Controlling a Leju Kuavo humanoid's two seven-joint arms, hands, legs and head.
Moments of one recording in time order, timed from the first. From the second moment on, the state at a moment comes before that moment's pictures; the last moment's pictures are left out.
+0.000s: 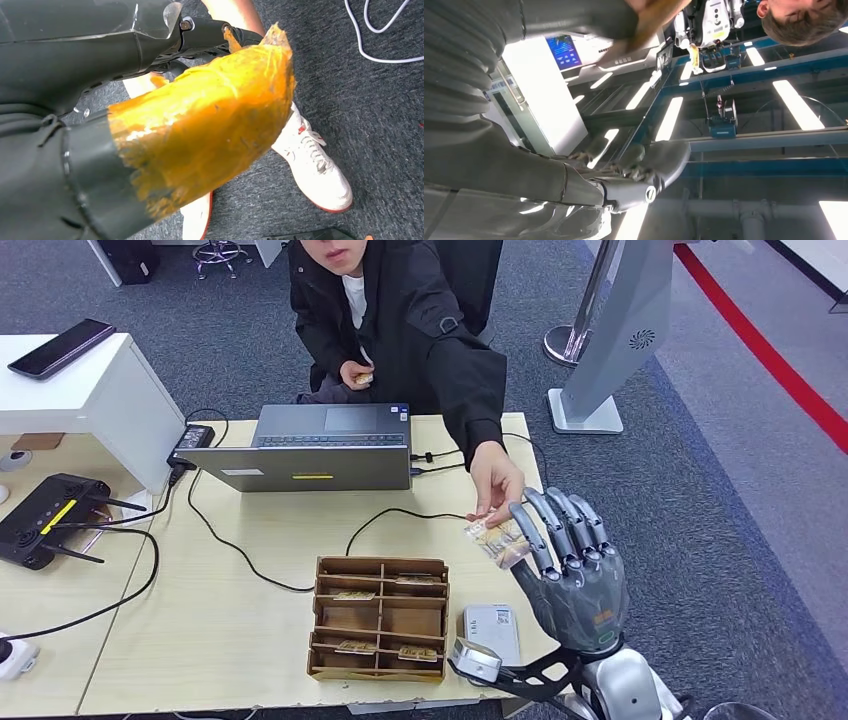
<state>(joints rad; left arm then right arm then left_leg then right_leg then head) -0.08 -0.17 1.02 -0.18 -1.45 0.37 -0.16 0.03 -0.14 0.41 -1.83 1.54 -0.65 0.03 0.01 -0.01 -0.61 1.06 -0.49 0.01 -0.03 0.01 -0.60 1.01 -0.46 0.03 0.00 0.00</state>
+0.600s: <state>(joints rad) -0.08 -0.17 1.02 -0.18 -1.45 0.37 -0.16 0.03 -0.14 0.41 -1.83 1.52 -0.65 0.03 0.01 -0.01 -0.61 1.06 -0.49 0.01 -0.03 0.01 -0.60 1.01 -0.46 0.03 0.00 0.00</state>
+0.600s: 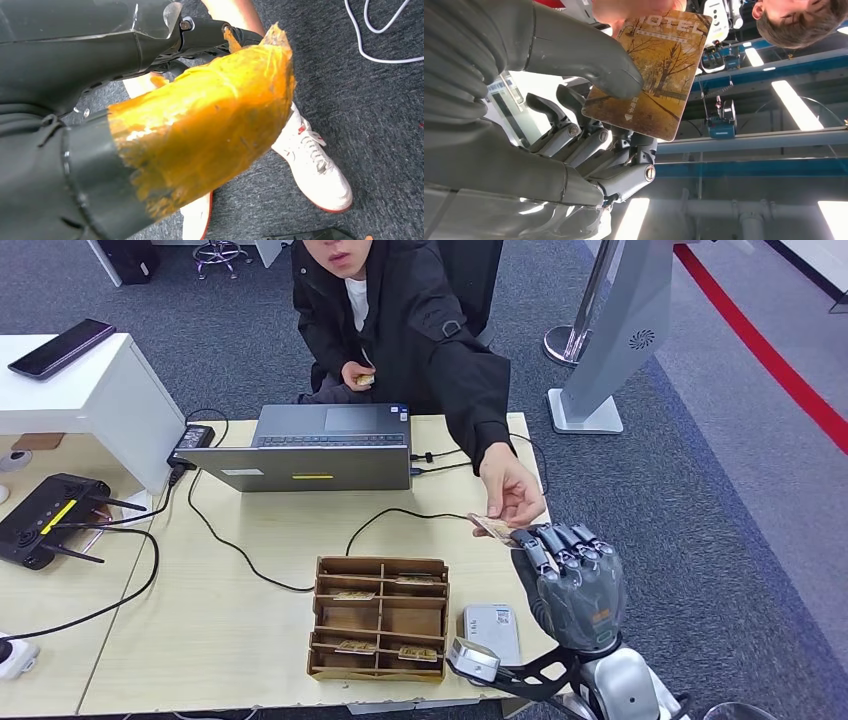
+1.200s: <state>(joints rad) -0.07 -0.17 1.02 -0.18 -1.41 0.38 -0.17 0.07 -0.14 0.44 -1.83 1.14 -0.63 -0.08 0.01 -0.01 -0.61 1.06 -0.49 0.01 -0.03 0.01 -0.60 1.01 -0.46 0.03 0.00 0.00</state>
